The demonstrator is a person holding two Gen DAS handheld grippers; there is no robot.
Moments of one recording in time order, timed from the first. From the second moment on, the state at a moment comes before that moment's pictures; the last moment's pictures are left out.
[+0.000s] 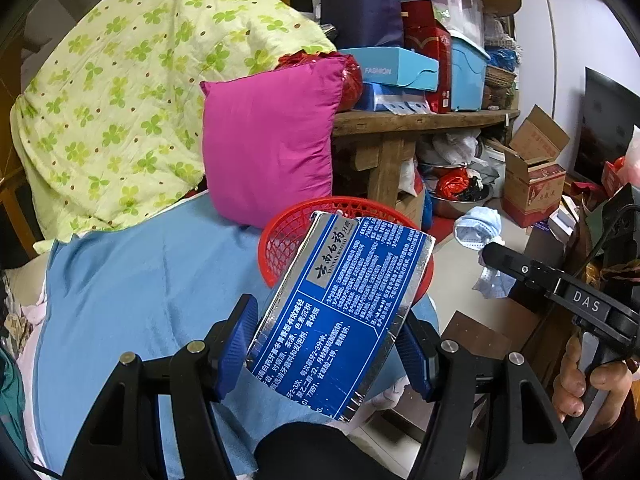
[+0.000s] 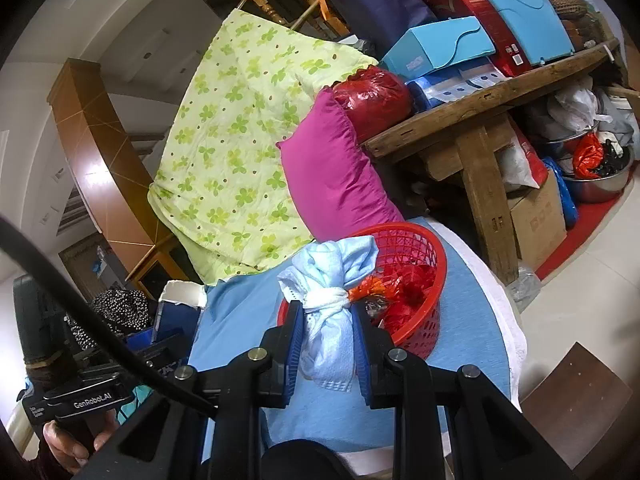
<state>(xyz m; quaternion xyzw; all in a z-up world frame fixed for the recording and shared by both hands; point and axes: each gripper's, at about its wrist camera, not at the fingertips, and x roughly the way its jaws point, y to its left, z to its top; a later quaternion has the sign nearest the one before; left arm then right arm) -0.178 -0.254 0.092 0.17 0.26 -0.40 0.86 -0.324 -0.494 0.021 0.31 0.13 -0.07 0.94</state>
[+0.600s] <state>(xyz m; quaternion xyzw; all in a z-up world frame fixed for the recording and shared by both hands) -0.158 -0.252 0.073 0.17 0.29 -0.38 0.87 -0.325 -0.499 0.020 0.32 0.13 -0.08 0.94</state>
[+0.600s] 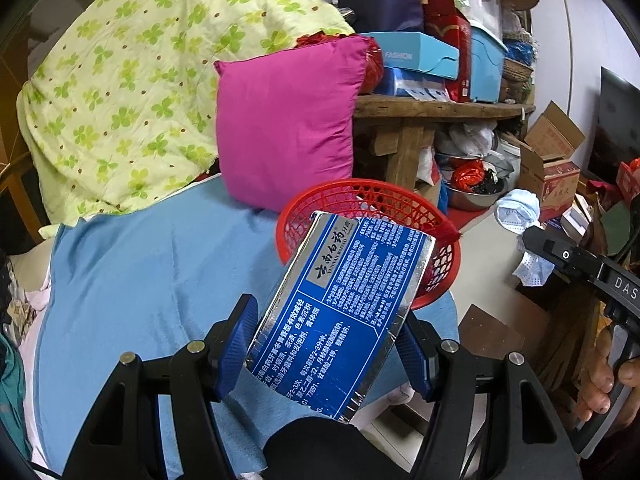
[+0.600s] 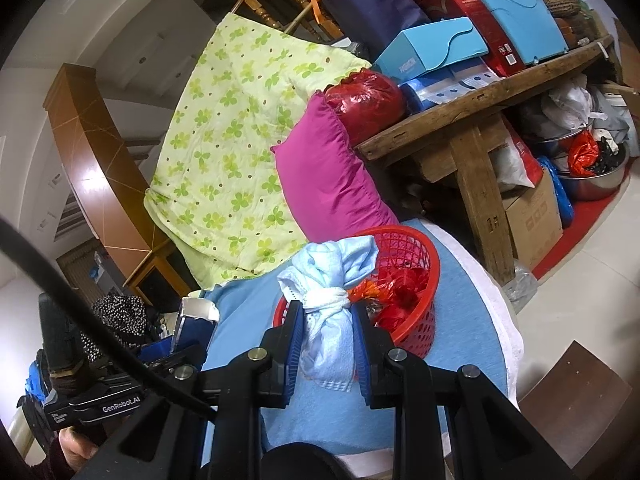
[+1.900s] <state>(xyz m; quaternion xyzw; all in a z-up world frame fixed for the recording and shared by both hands) -0.148 -0.246 0.073 0.16 0.28 -0.37 0.87 -0.312 -0.496 0.012 0.33 0.14 -0.07 0.93</state>
